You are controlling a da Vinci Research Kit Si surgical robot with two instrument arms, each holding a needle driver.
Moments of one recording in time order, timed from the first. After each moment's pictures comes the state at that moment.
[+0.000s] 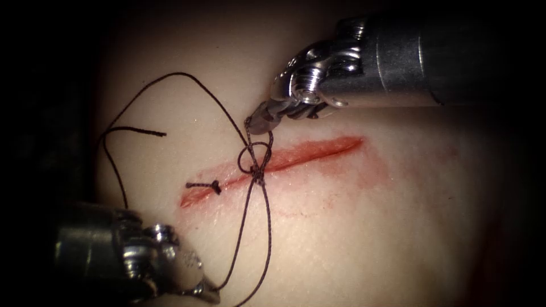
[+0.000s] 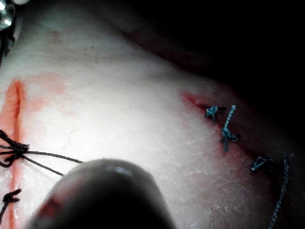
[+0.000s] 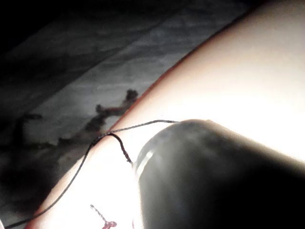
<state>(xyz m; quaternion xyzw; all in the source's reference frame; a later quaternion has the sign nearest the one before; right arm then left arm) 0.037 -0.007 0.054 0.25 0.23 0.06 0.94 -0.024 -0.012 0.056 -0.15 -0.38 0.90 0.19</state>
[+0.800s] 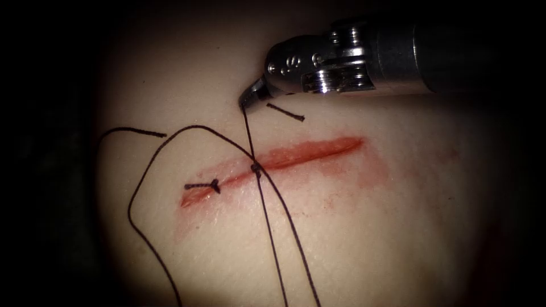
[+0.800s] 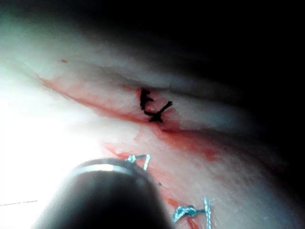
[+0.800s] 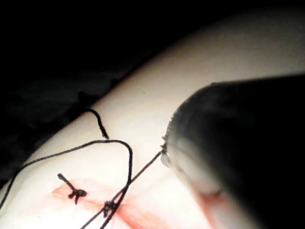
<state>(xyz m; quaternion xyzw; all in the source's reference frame) 0.038 0.000 0.058 0.16 0.32 -0.22 0.91 -0.034 -0.022 0.050 -0.18 -0.52 0.82 0.12</state>
